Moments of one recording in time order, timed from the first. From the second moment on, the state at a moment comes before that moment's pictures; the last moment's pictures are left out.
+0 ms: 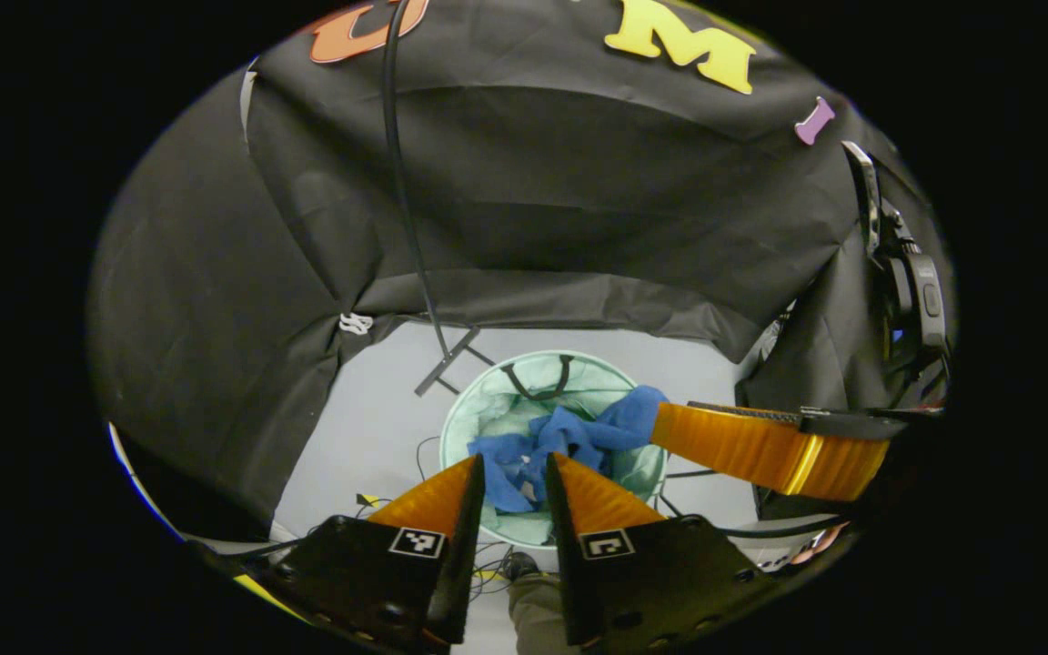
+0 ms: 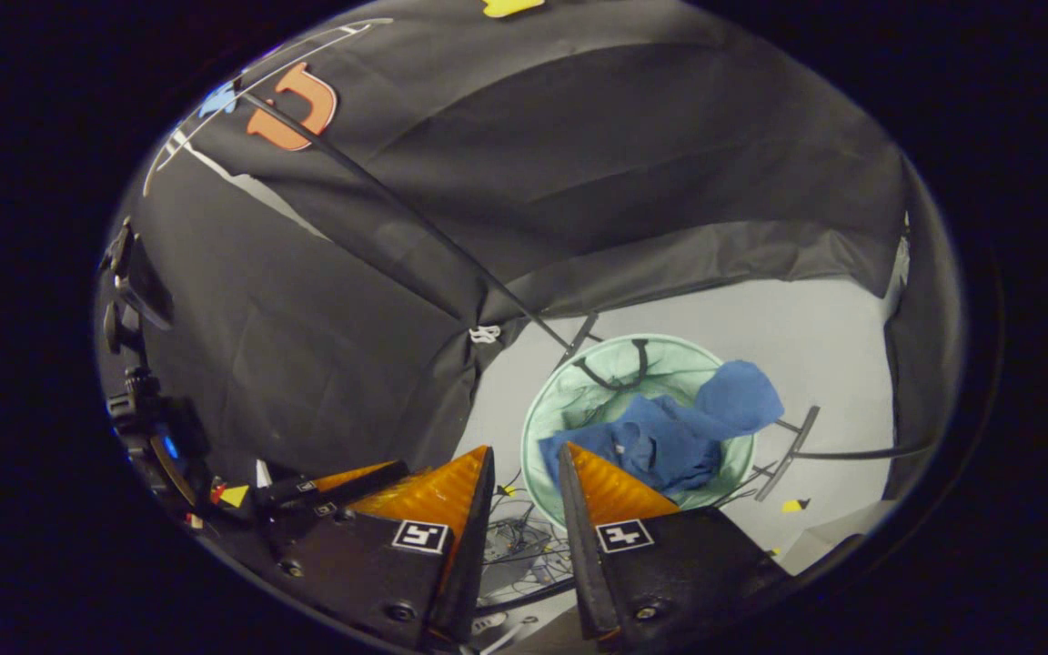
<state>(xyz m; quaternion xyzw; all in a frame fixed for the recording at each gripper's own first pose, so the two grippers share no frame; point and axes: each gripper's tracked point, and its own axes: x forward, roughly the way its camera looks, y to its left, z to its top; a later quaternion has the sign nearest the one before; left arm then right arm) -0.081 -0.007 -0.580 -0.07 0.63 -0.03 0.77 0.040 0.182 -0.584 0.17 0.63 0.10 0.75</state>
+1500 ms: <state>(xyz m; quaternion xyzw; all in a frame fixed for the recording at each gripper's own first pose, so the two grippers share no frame) -0.012 -0.019 -0.260 -0.02 0.32 -0.03 0.95 0.102 0.069 -0.192 0.00 0.22 0.10 0.97</state>
